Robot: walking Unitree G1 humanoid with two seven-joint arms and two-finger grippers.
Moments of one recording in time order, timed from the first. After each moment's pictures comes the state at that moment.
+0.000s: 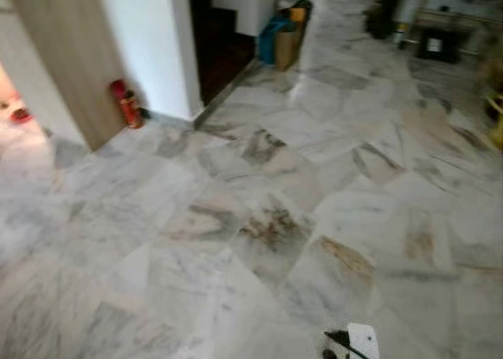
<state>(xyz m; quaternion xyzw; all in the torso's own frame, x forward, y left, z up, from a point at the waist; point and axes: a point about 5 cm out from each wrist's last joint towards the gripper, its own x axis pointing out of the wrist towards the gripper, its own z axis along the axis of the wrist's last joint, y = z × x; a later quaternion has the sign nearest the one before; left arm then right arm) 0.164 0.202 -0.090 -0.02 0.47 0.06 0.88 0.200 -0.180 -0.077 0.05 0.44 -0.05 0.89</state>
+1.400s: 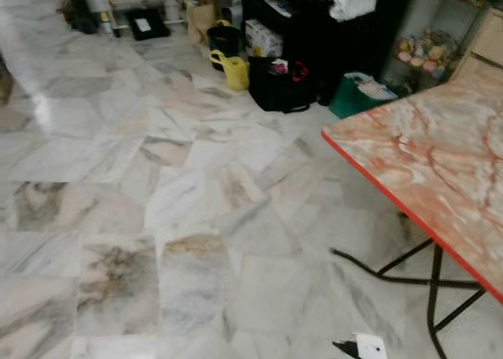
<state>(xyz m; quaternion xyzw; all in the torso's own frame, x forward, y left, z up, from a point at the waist) 0.163 0.207 -0.090 -0.01 0.47 0.07 0.88 0.207 -0.176 -0.073 0.06 0.43 -0.04 0.90</state>
